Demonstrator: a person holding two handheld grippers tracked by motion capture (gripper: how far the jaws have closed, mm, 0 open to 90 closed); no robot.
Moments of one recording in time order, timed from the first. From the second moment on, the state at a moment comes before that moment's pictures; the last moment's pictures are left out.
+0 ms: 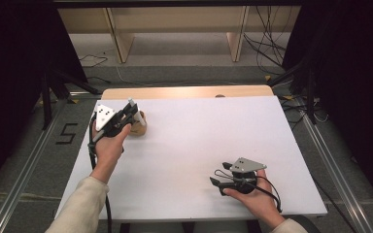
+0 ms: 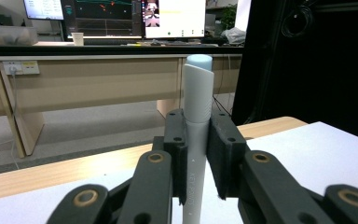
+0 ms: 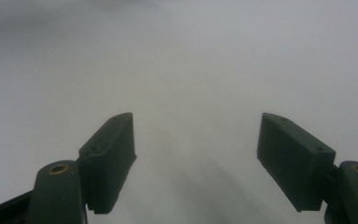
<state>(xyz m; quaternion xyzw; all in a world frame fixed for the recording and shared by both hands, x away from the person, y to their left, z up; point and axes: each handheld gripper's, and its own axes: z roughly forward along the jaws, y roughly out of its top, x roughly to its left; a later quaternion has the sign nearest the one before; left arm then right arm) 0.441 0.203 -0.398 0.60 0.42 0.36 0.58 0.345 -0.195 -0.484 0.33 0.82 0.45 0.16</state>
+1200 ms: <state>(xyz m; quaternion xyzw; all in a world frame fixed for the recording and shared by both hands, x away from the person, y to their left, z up) 0.468 0.205 -0.405 0.59 0.44 0.39 0.55 0.345 -0.195 -0.485 0.32 0.82 0.45 0.16</state>
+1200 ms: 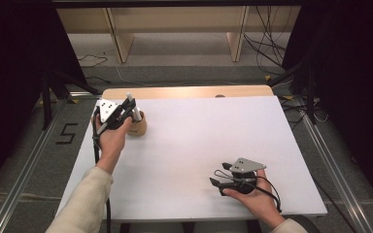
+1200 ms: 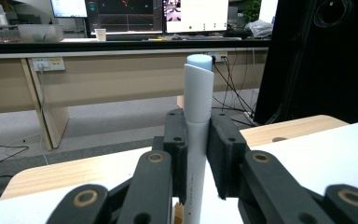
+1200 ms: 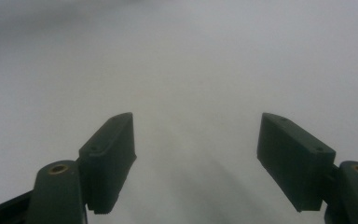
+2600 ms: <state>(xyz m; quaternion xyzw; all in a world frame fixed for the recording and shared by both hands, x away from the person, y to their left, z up) 0.474 0.200 -0.429 0.63 0.45 0.38 0.50 0.344 -0.193 -0.487 0.32 0.82 0.45 0.15</state>
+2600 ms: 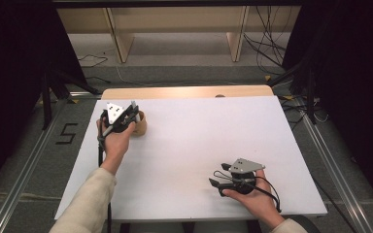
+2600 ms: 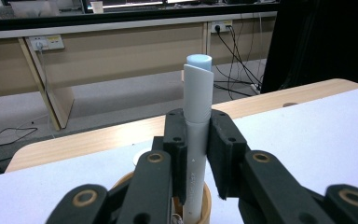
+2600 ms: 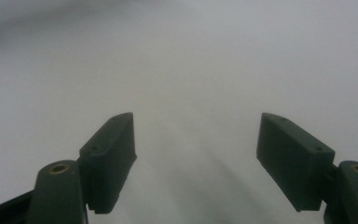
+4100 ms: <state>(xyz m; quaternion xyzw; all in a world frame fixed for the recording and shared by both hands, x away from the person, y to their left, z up) 0.466 0.206 -0.435 0.64 0.48 0.36 0.48 0.345 -0.193 -0.487 0.32 0.82 0.44 0.15</state>
